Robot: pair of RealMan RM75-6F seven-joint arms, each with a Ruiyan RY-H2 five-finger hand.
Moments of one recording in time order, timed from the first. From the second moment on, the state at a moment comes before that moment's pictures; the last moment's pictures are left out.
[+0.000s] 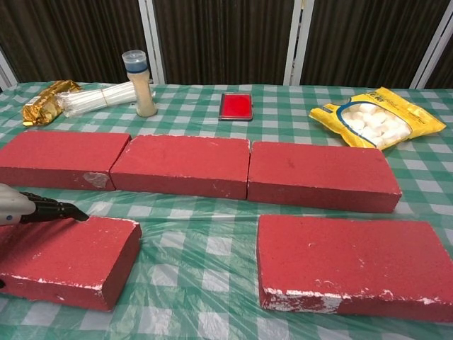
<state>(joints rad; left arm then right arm) -0.68 -1.10 0.16 -1.80 1.26 0.67 0.33 -0.02 -1.09 -0.12 -1.72 -1.72 1.46 -0.26</state>
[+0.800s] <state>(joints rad) -0.61 -1.11 0.16 -1.77 1.42 0.80 0.24 -0.02 -1.09 -0.12 -1.72 -1.72 1.46 -0.26</state>
